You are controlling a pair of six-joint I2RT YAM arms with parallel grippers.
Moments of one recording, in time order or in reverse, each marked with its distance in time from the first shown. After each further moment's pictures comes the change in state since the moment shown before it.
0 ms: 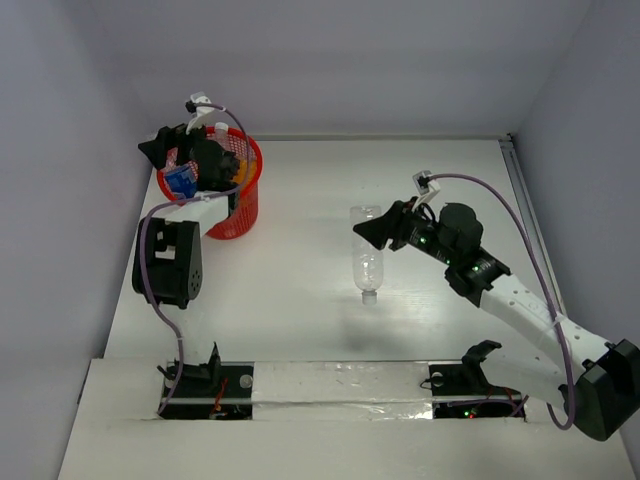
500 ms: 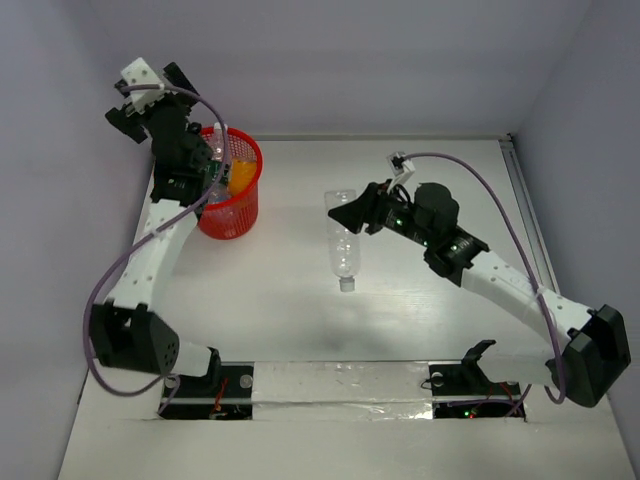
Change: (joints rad) left arm -0.021 -0.421 0.165 -0.702 0.238 -0.790; right arm 0.095 0.167 0.174 0.014 0.039 0.026
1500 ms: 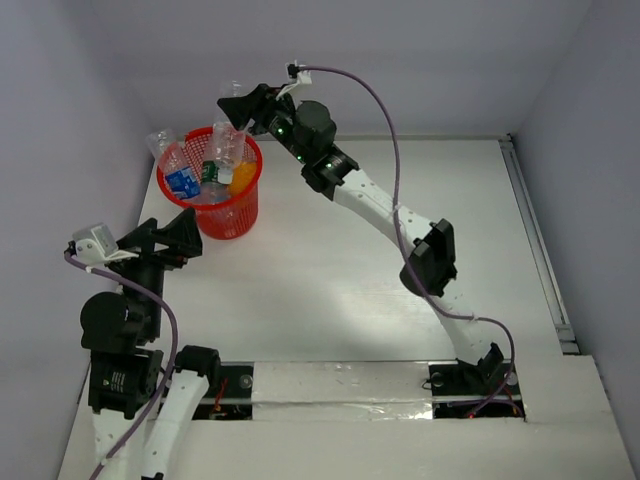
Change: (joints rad) left arm 0.000 -1.091 -0.455 -0.795 0.665 -0.507; right arm 0.155 1.123 1.493 0.038 0.273 -0.015
